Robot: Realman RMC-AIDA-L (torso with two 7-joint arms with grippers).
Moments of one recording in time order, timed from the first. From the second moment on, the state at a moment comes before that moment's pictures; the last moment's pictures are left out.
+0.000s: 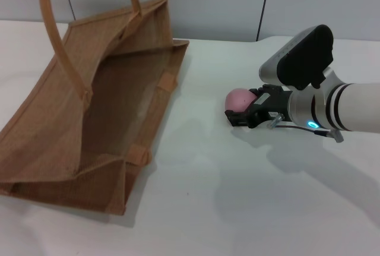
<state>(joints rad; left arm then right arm) -0.83 -2.03 0.40 1.55 -0.74 -1.75 1.45 0.74 2.00 -2.01 -0.72 1.25 0.42 -0.86</state>
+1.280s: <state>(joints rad) -0.87 -2.03 0.44 1.56 -0.78 -1.74 1.47 0.80 2.00 -1.95 -0.96 1.25 0.52 -0.86</state>
